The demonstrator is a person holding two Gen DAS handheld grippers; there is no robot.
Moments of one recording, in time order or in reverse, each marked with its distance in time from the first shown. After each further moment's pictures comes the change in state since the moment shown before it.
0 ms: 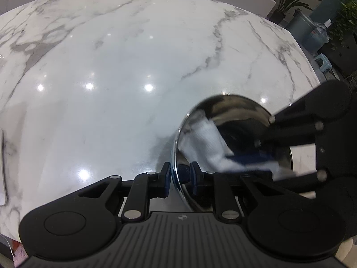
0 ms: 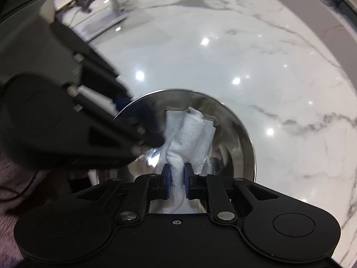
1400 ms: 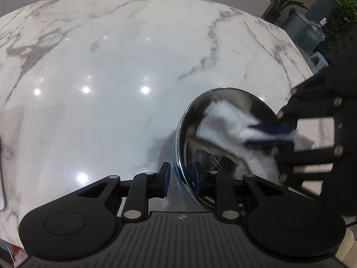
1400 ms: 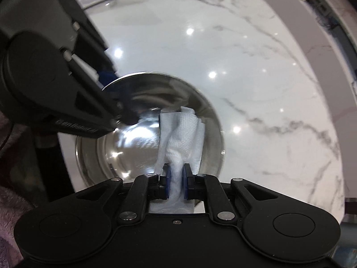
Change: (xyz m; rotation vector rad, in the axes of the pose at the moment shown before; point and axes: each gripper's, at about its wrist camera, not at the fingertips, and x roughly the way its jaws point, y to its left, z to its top) left arm 0.001 0.000 0.000 0.028 -0.007 -0.014; right arm 0.020 0.025 0.033 -0.116 0.046 -0.249
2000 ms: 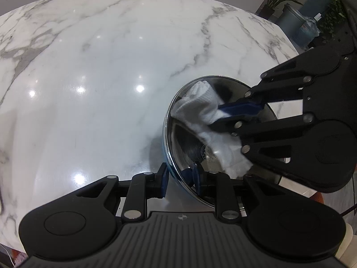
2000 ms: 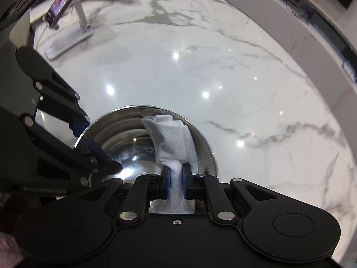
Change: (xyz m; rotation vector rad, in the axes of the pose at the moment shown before) left arm 0.001 -0.003 -0.001 0.021 0.011 -0.020; right arm 0.029 -0.009 0.018 0.208 -0.152 0.076
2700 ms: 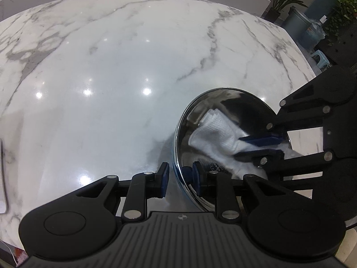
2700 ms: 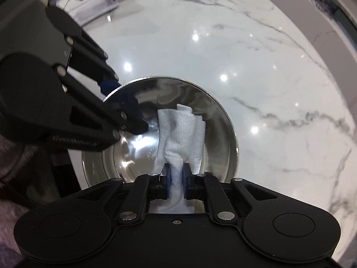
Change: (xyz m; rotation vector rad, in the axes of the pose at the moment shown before) left arm -0.001 -0.001 0.000 -0.009 -0.020 0.040; right arm -0.002 0.040 -0.006 -0.145 0.134 0.007
